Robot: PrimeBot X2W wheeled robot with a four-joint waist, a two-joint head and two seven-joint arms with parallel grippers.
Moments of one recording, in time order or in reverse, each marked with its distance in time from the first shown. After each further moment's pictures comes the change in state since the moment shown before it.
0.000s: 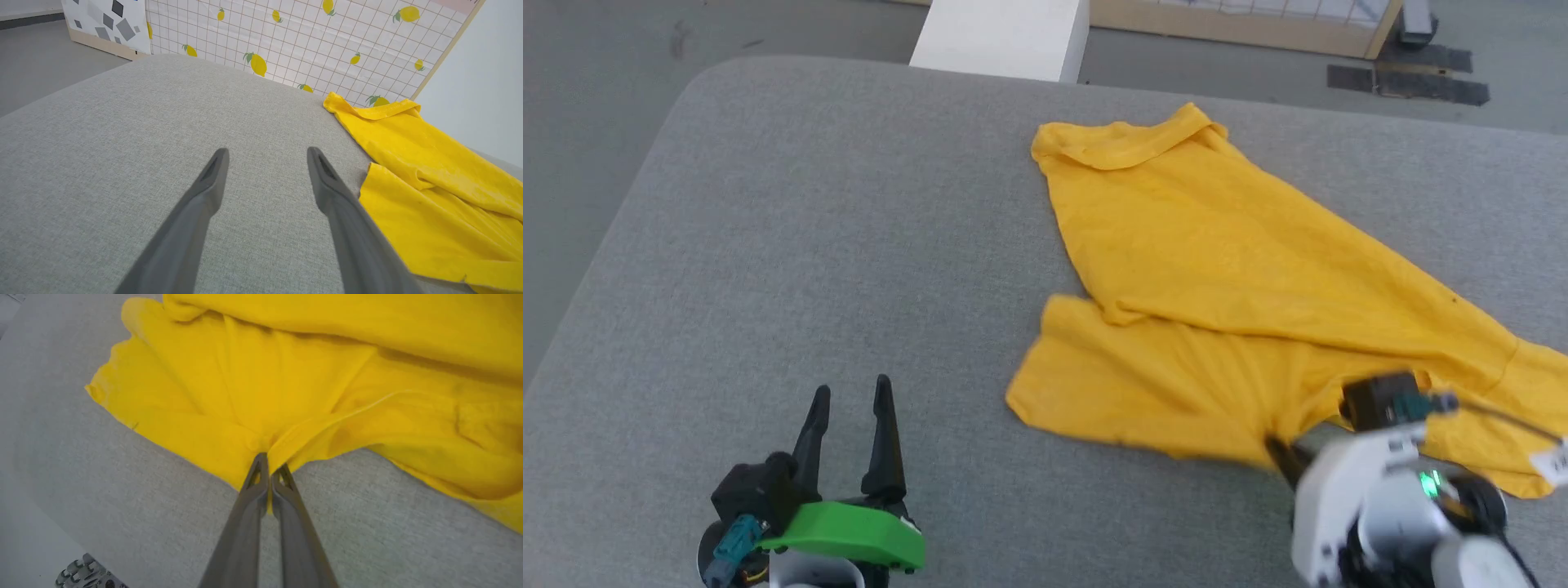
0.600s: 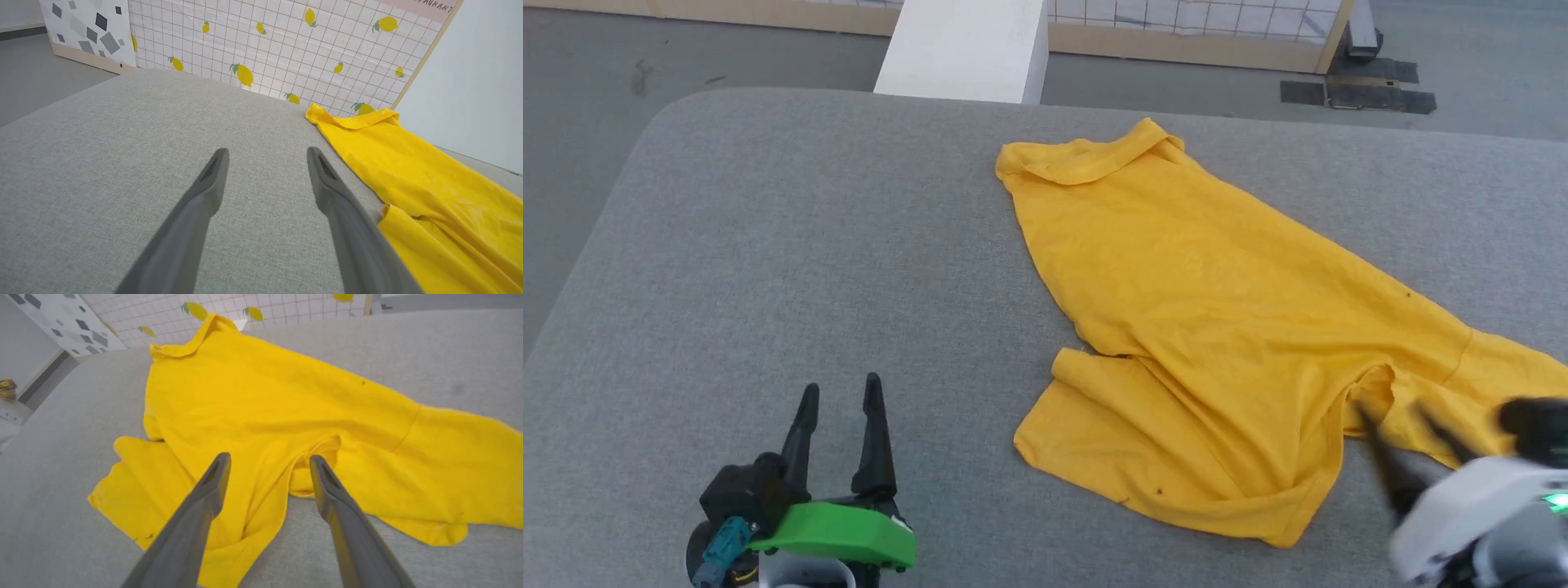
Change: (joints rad) left arm 0.010 0.009 0.006 -0.018 0.002 0.007 0.000; right arm 0.154 0.001 -0.168 -0.202 0.067 0.000 -0.152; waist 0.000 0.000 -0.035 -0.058
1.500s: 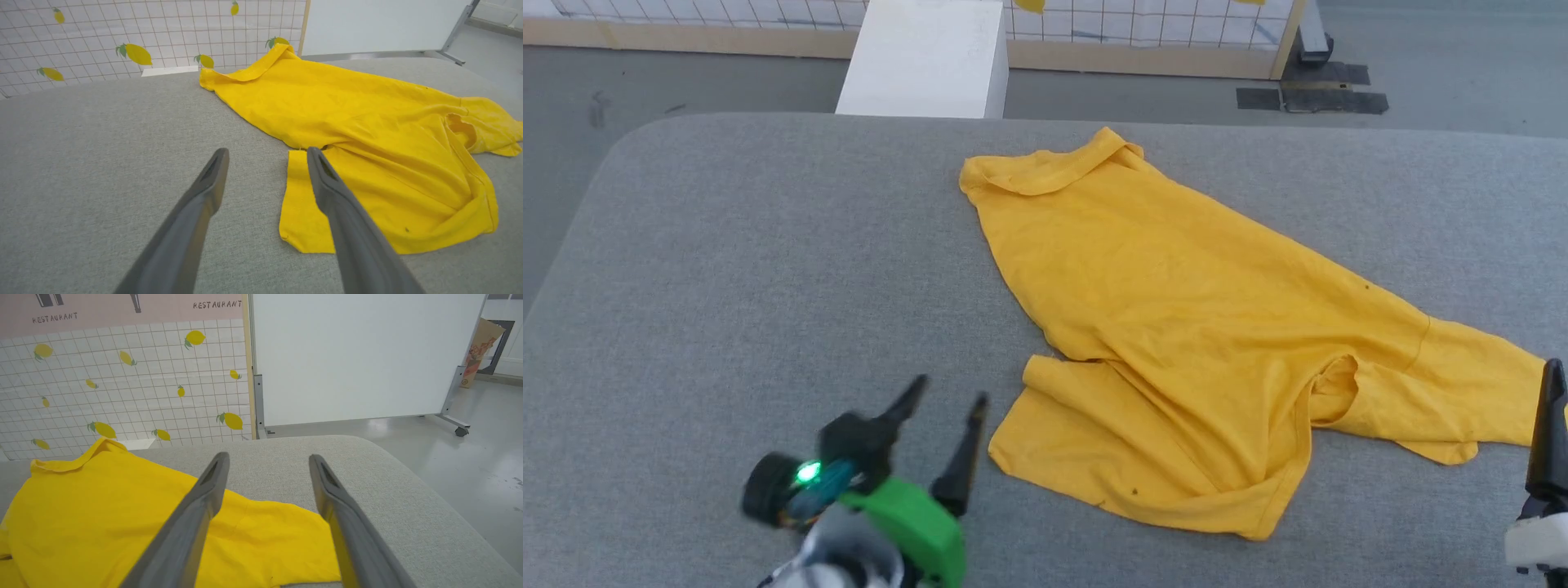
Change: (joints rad) left arm -0.032 0.098 -0.146 -0.128 0.138 -0.133 0.301; right arm -0.002 0.000 -0.252 0.106 -0.164 0.000 -0.618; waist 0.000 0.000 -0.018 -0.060
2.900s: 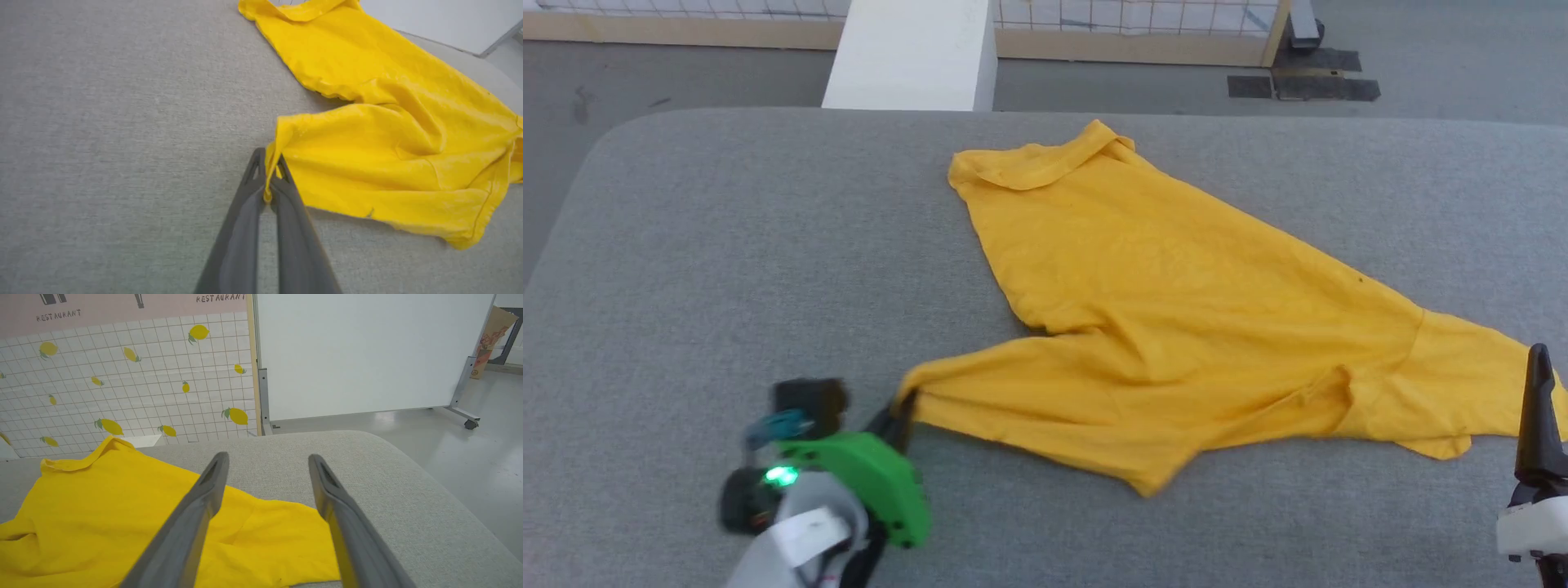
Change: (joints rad) left arm -0.130 0.010 0.013 0.217 -0.242 0.083 0.148; right arm -0.020 0.000 0.025 -0.039 0.022 0.000 0.072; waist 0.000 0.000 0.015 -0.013
